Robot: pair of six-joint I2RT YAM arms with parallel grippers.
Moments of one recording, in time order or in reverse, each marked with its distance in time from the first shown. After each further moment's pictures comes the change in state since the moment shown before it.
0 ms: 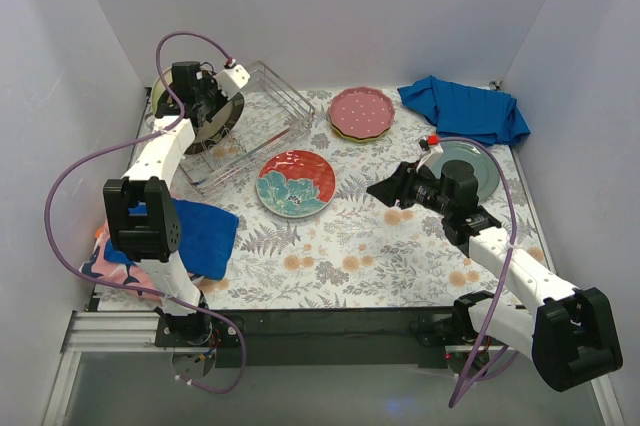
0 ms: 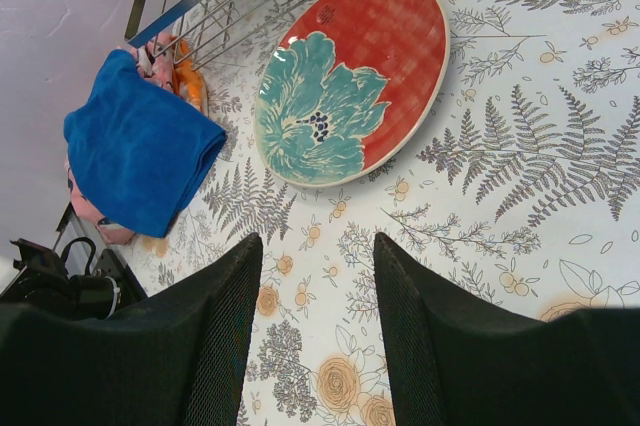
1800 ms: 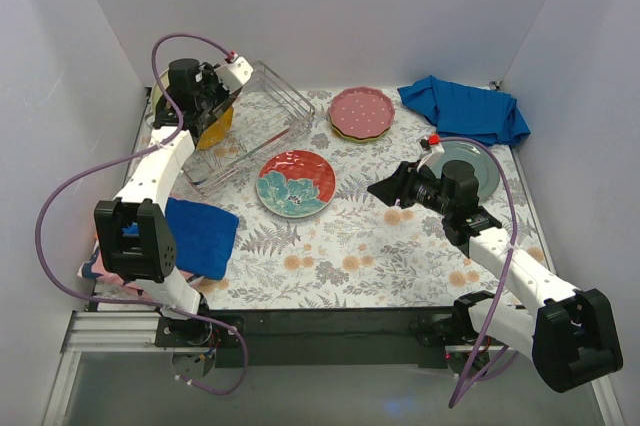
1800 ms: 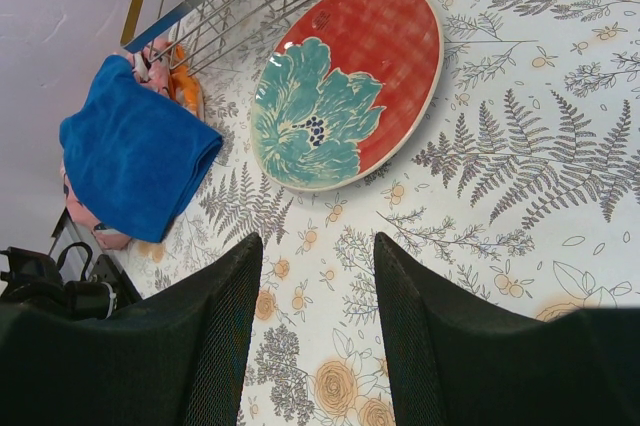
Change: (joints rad) left arm -0.046 -0.146 -0.091 0.137 -0.059 0.020; right arm 0.000 -0.005 0.000 0.000 0.014 -0.001
